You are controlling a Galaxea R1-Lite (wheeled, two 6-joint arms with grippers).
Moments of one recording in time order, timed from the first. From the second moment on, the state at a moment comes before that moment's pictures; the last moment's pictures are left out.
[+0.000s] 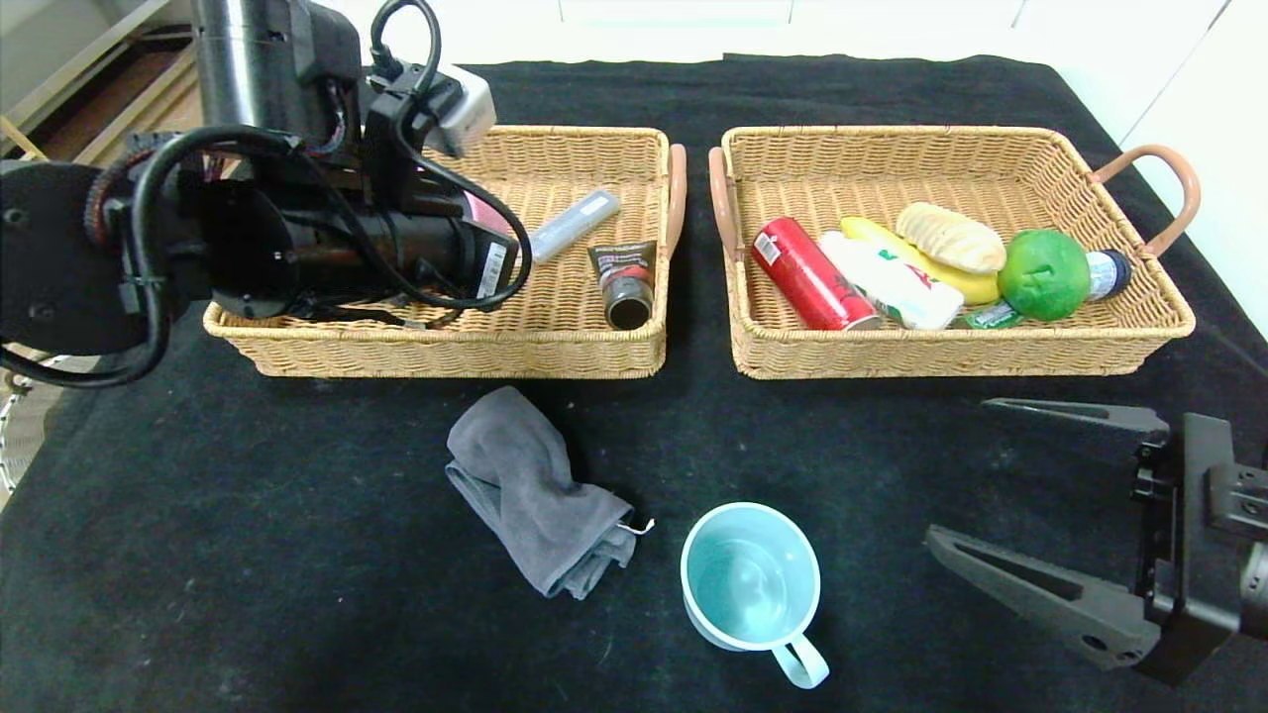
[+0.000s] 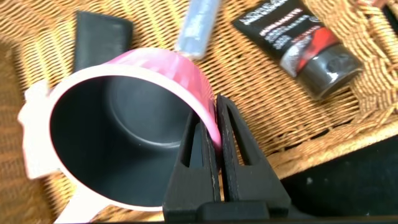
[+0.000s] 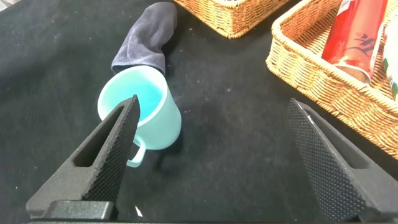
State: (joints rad) left arm -0.42 1.72 -1.49 -0.01 0.25 0.29; right arm 0.51 1.21 -0.53 -0.62 0.37 -0.20
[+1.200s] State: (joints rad) left arm -0.44 1.76 -1.49 -0.05 0.29 0.23; right arm 0.51 1.21 -0.52 -0.61 0.37 -0.20
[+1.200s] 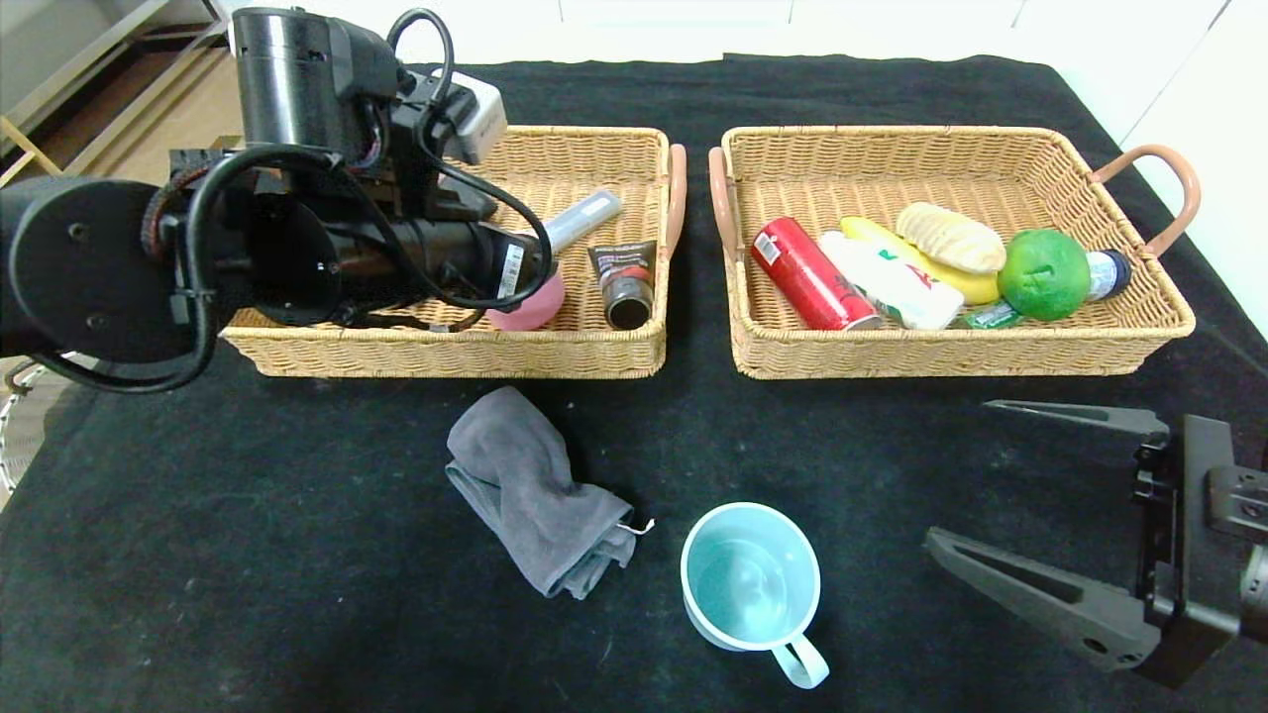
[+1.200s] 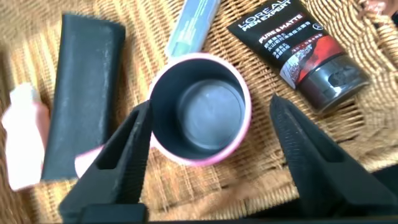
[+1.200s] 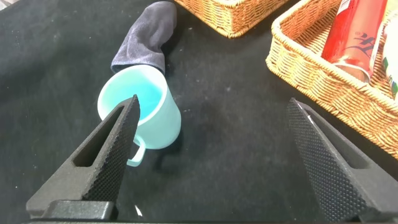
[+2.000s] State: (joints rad) left arm -0.60 1.66 -1.65 0.57 0.42 -0.45; right arm 0.51 1.21 -0.52 -0.61 0.37 -0.20
